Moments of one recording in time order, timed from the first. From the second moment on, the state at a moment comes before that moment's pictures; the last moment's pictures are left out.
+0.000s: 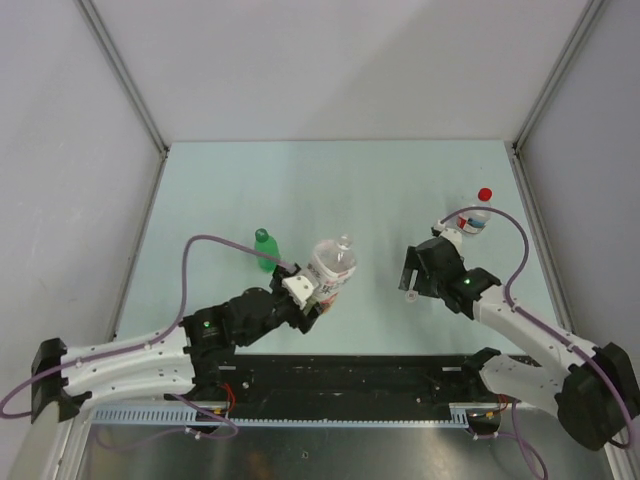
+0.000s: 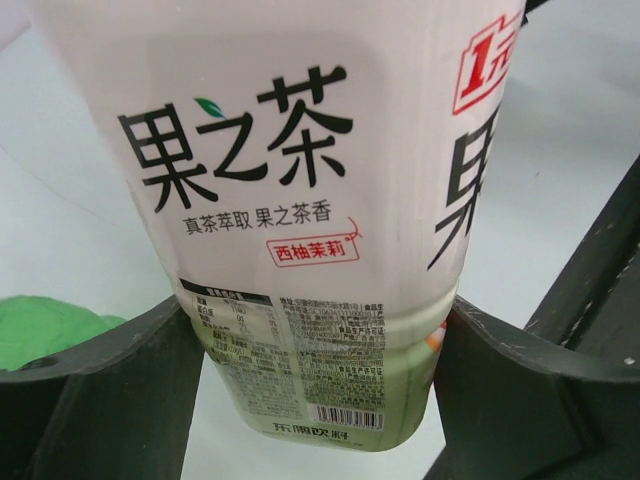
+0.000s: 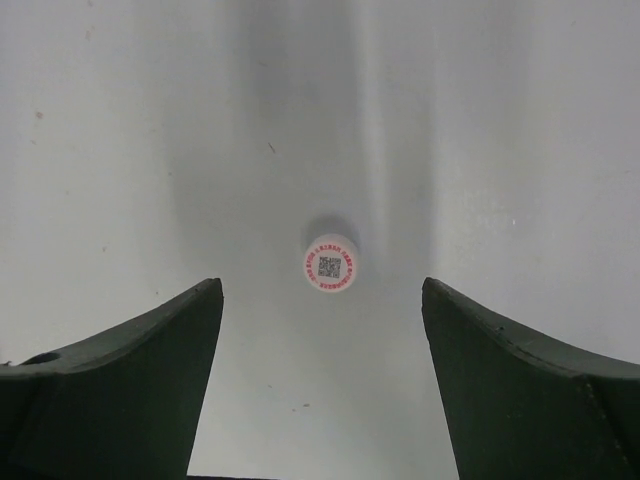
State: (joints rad) left arm -1.18 0.73 0.51 -0.07 -0.34 0.00; right arm 0.58 1.02 0.63 -0.50 0.30 0.67
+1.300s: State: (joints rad) left arm -1.21 0.47 0.30 0.15 -0.30 0.17; right arm 0.66 1.36 0.64 -0.39 0.35 0.66
